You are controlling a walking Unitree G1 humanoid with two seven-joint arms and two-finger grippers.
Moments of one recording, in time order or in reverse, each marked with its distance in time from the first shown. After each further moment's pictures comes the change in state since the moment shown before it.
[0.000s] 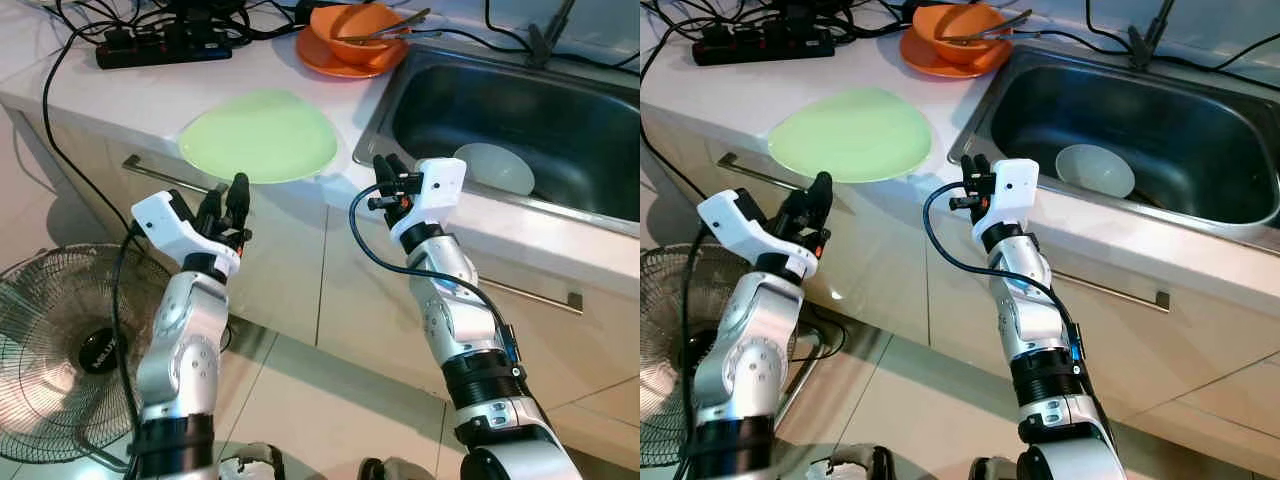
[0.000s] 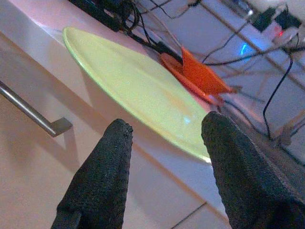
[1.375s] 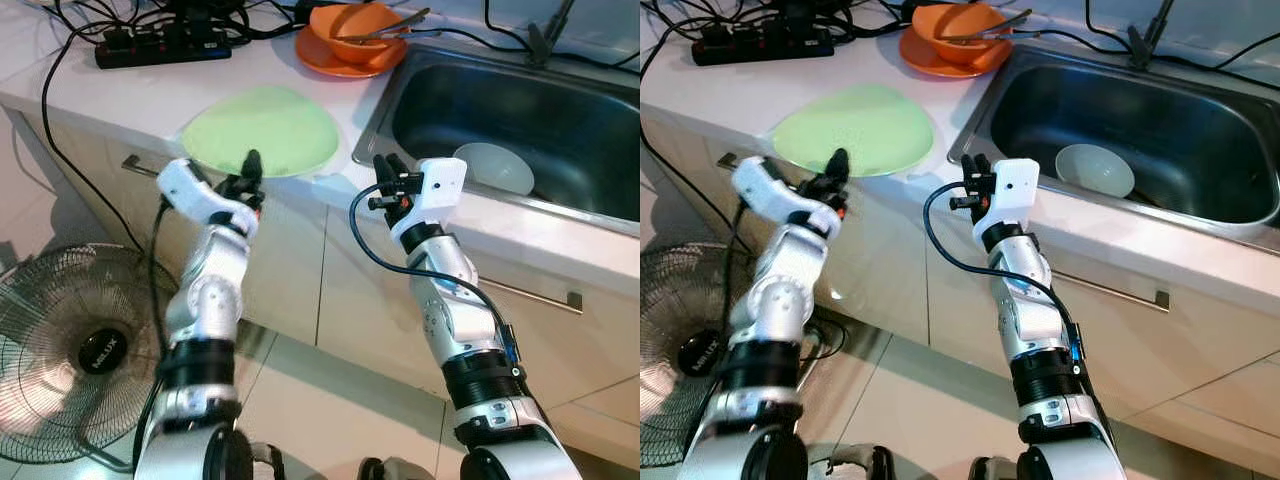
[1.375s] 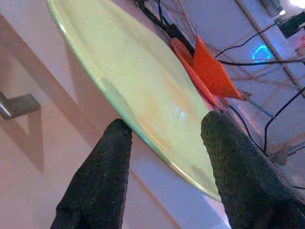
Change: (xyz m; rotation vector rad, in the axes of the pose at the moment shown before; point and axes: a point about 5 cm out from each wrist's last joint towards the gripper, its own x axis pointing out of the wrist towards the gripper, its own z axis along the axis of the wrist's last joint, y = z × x) left arm 0.055 -0.009 -0.009 -0.176 0.082 0.087; right arm 0.000 0.000 0.000 -0.001 -0.003 -0.003
